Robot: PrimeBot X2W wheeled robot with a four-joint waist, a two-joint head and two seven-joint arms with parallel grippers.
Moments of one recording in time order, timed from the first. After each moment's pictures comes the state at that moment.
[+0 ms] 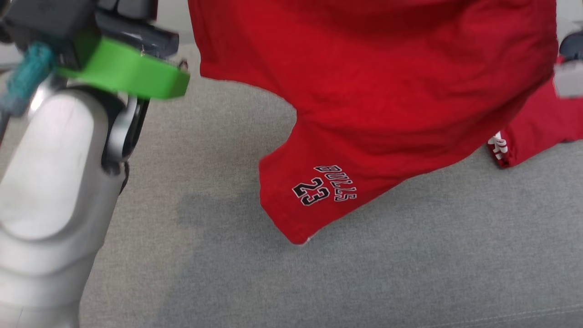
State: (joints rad) left arm -0.89 0.32 -0.43 0.02 -0.33 0.04 -0.06; right arm -0.69 -0.49 0.09 -0.16 0.42 0.13 0.03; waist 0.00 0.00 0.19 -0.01
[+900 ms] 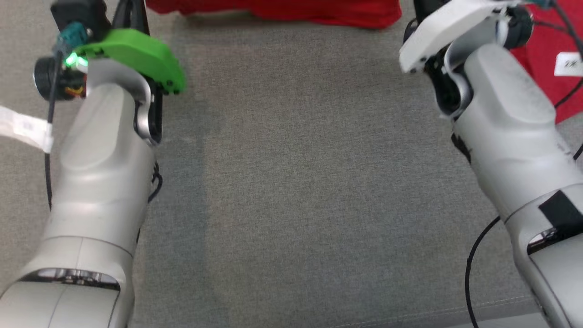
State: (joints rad) left arm -1.10 0.07 -0.24 1.02 -0.40 0.03 -0.26; right arm -1.16 -0.13 0.39 0.98 0.57 0.13 -0.25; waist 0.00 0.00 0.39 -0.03
